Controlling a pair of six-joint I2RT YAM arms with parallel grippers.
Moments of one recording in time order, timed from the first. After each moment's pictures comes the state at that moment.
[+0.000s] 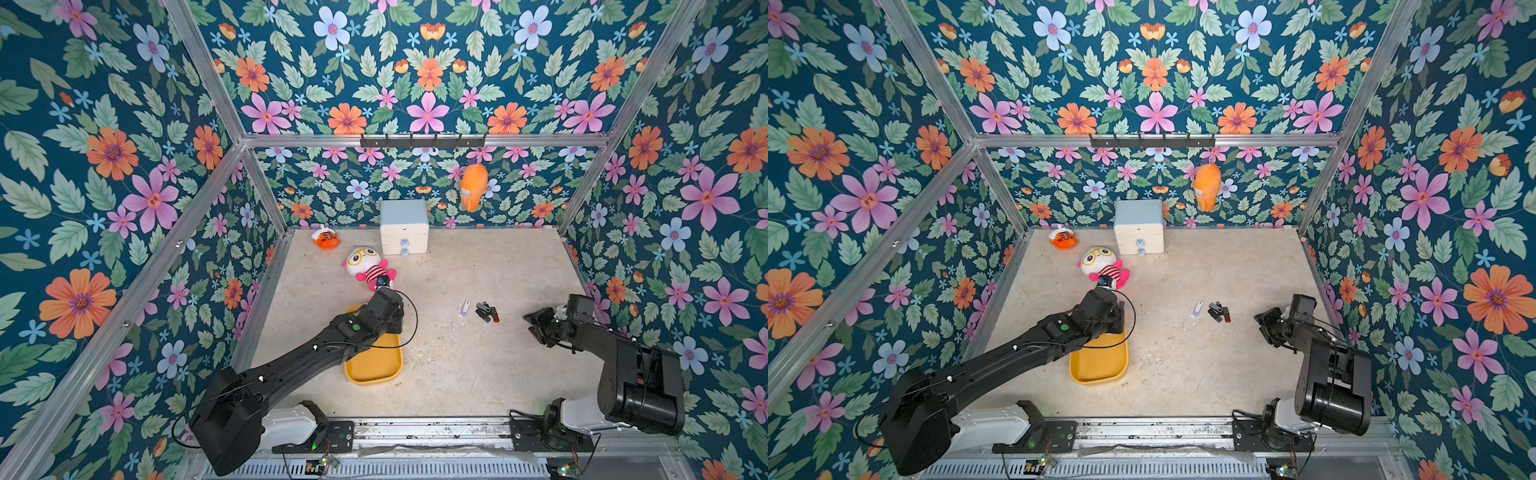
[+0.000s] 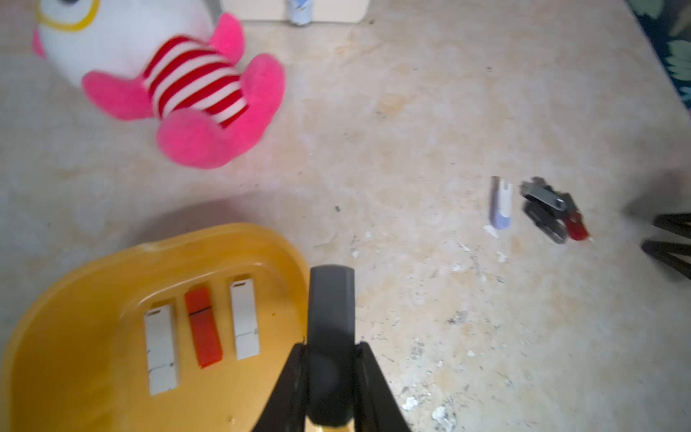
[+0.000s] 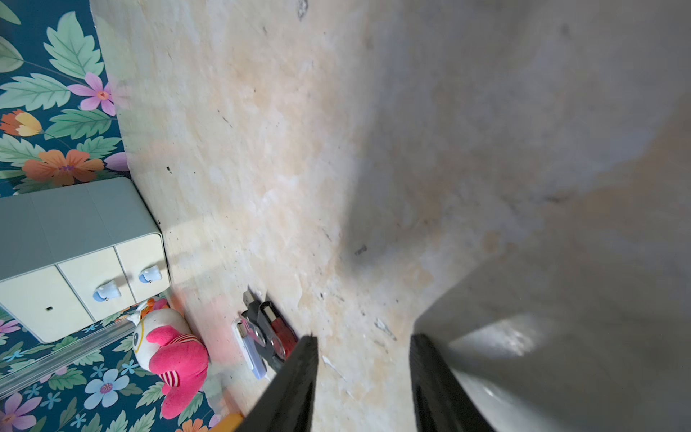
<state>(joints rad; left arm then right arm) -0.78 1.25 0.80 -0.41 -0.26 -0.60 -0.28 1.45 0.55 -0.16 -0.49 0.81</state>
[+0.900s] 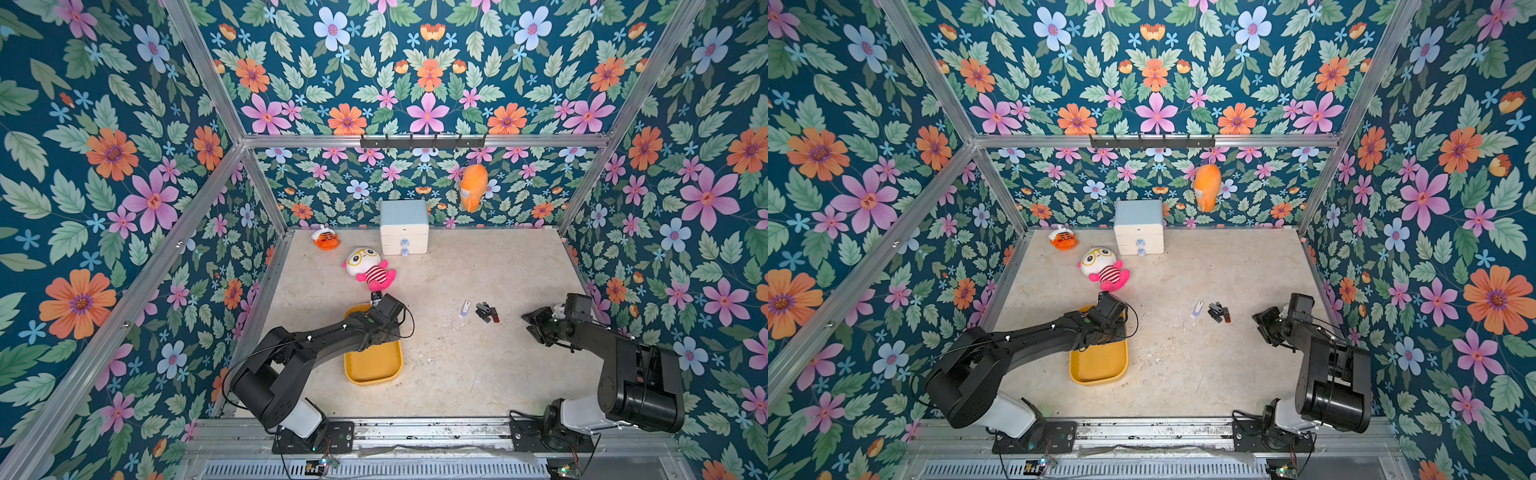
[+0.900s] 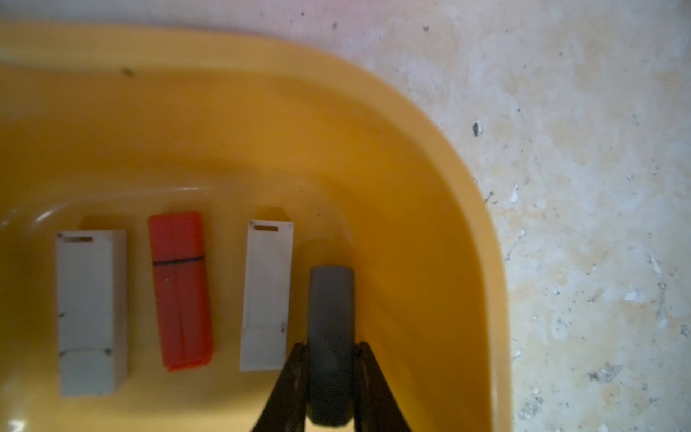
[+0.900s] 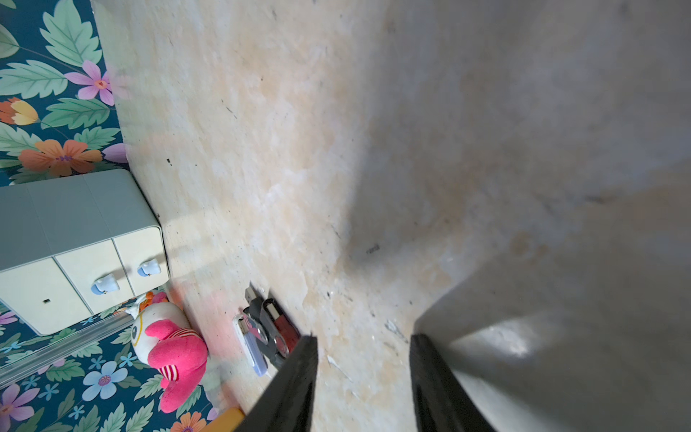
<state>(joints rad) -0.72 1.53 0.77 -0.34 -0.18 -0.76 -0.27 1.46 0.56 -0.15 -0.50 0.81</state>
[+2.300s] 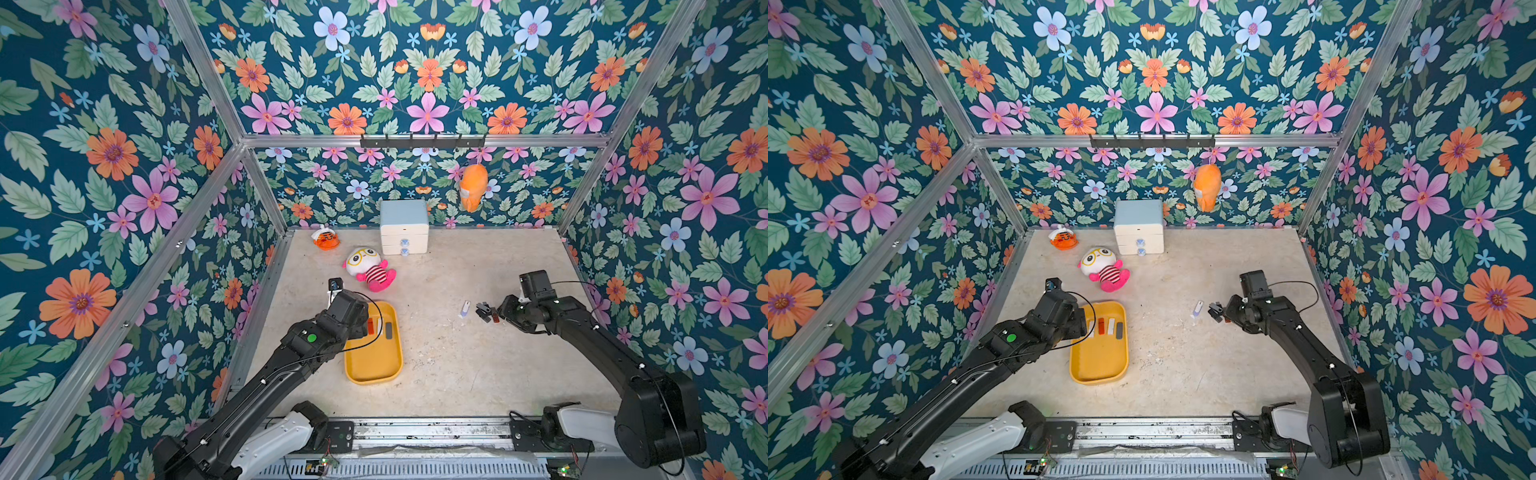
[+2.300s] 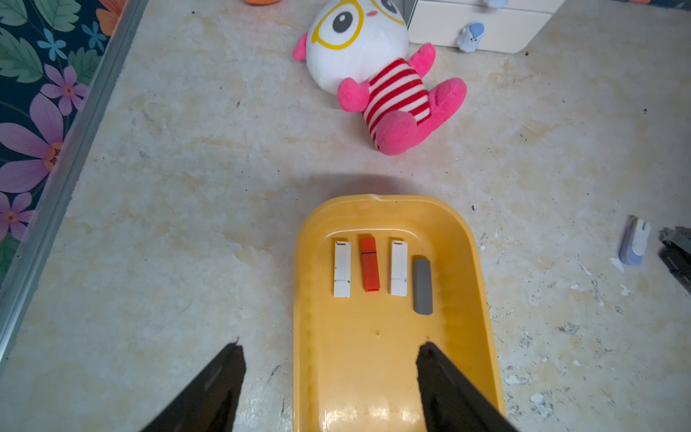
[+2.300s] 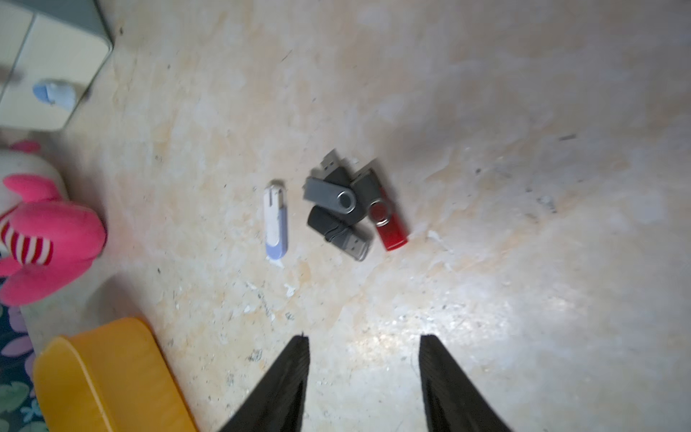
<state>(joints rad) -0.63 0.95 0.87 -0.86 -0.43 -0.57 0.31 1.30 0.87 -0.65 -0.10 0.72</state>
